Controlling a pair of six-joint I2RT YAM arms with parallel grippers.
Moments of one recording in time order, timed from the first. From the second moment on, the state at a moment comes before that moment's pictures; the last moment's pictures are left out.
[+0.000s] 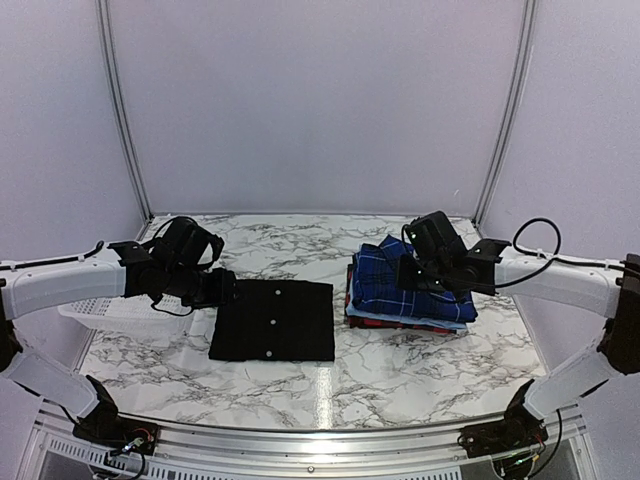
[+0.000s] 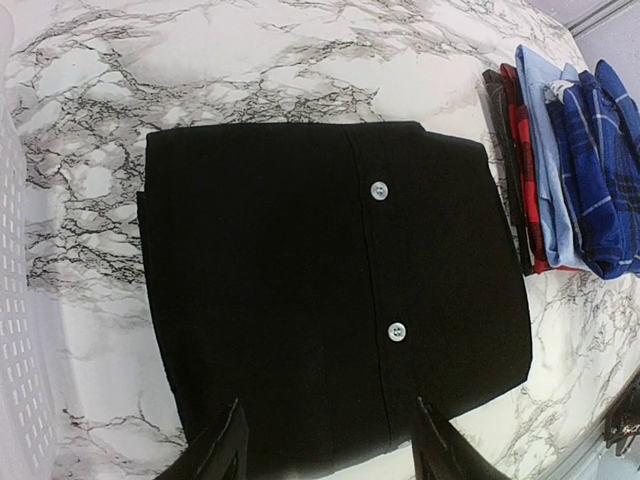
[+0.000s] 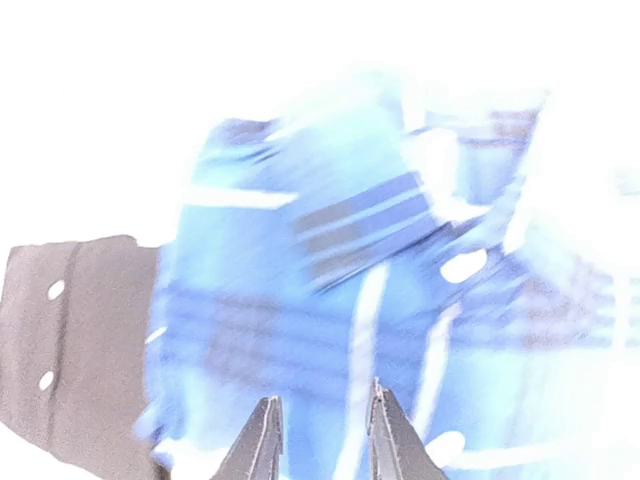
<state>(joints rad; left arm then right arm) -0.68 1.36 0.91 -0.44 -0.01 -0.60 0.77 1.39 1.00 -0.42 0.37 0.65</state>
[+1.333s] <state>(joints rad) -0.69 1.38 0.84 -0.44 -0.03 -0.63 0.79 2.06 1.45 -0.27 0.08 0.50</state>
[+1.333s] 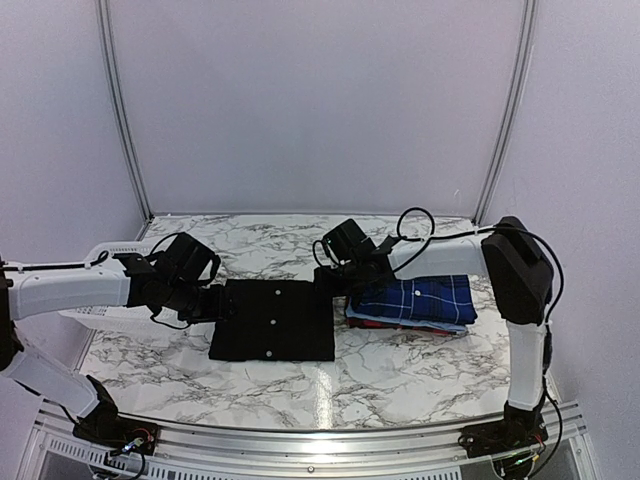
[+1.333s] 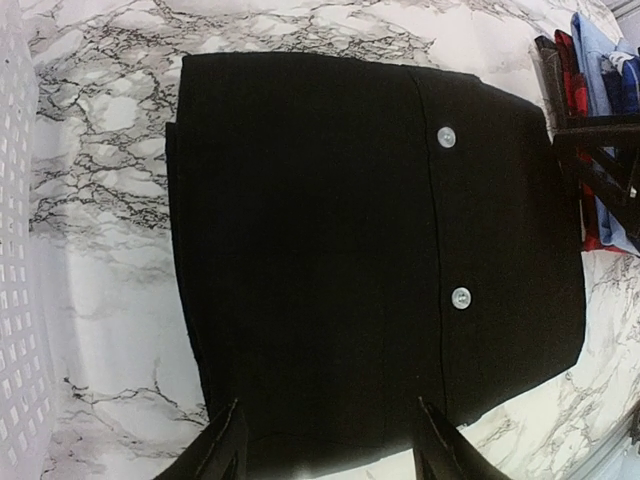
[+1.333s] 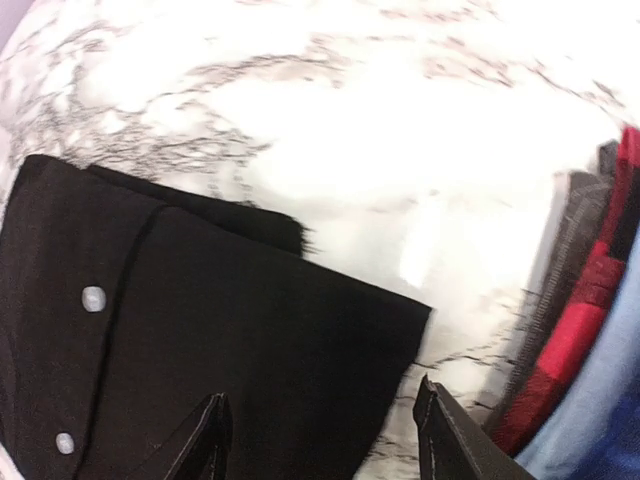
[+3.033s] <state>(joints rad) -0.67 1.63 0.87 -0.44 -0.19 -0.55 0.83 1.93 1.15 -0.15 0.06 0.60</state>
